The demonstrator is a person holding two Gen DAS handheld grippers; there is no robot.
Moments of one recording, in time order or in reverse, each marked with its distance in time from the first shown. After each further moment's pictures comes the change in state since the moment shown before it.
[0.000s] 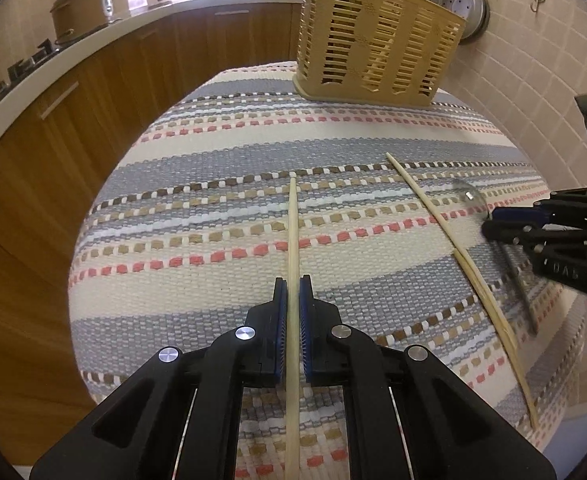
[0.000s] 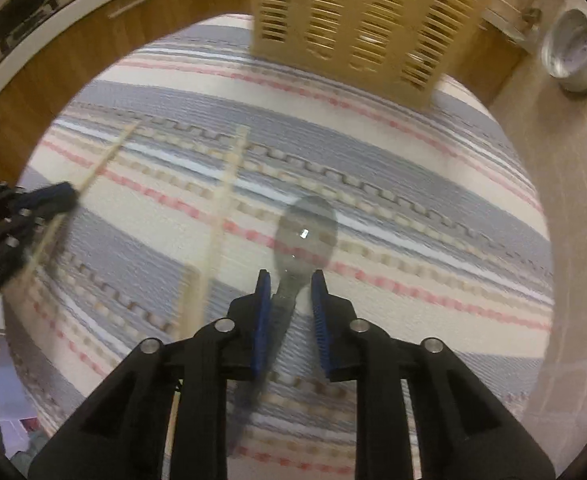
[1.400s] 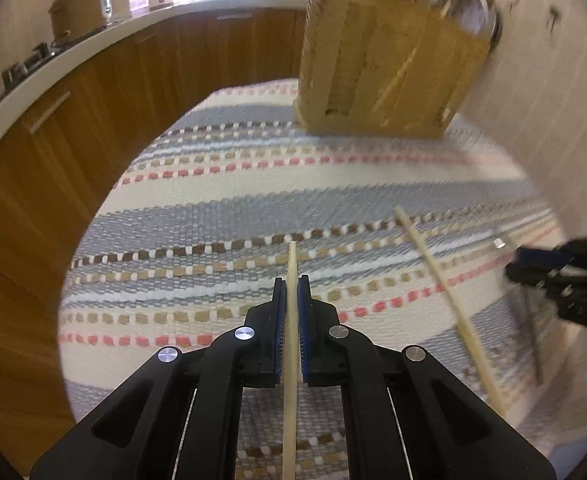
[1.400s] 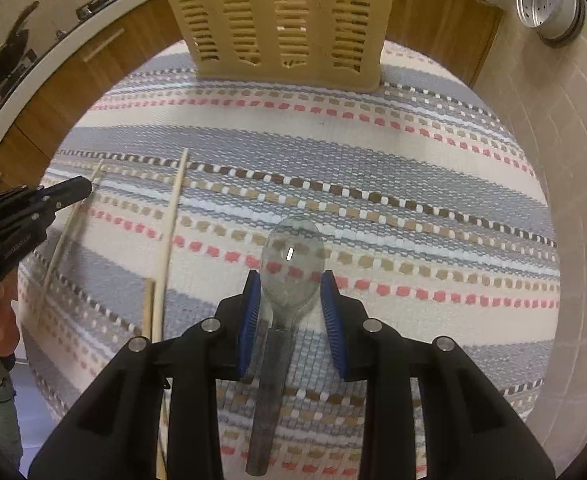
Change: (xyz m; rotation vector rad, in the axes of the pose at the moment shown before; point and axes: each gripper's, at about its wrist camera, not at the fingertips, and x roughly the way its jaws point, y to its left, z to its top) left arm 0.011 -0.001 0.042 -0.045 -0.046 -0.039; right arm -0.011 -0.039 0.001 0.108 -0.047 0.124
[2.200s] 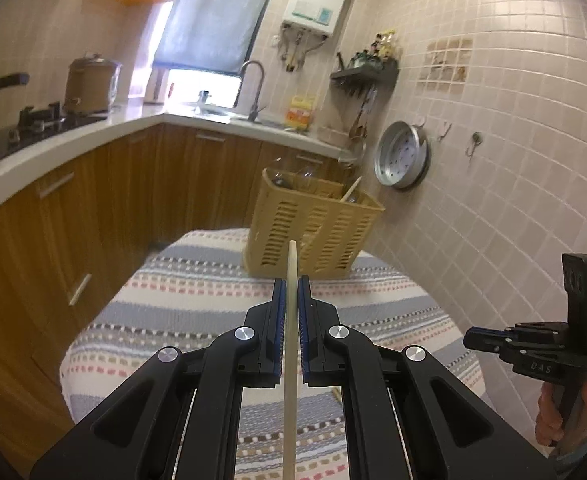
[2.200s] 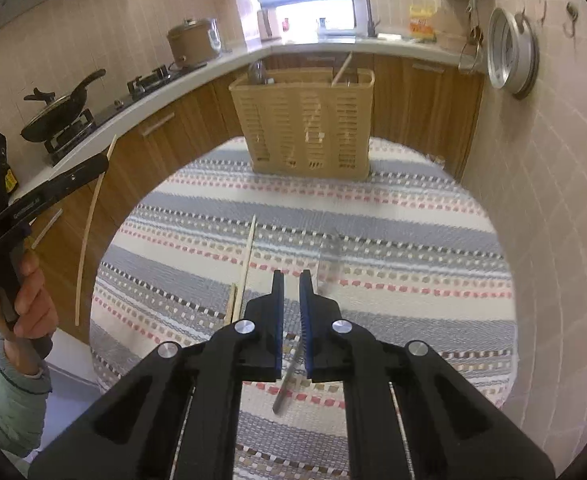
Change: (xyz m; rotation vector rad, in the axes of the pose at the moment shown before) left arm -0.133 -0.017 -0.004 -0.047 -0.446 -0.167; right arm -0.132 0.005 -0.049 -0.003 -0.322 0.062
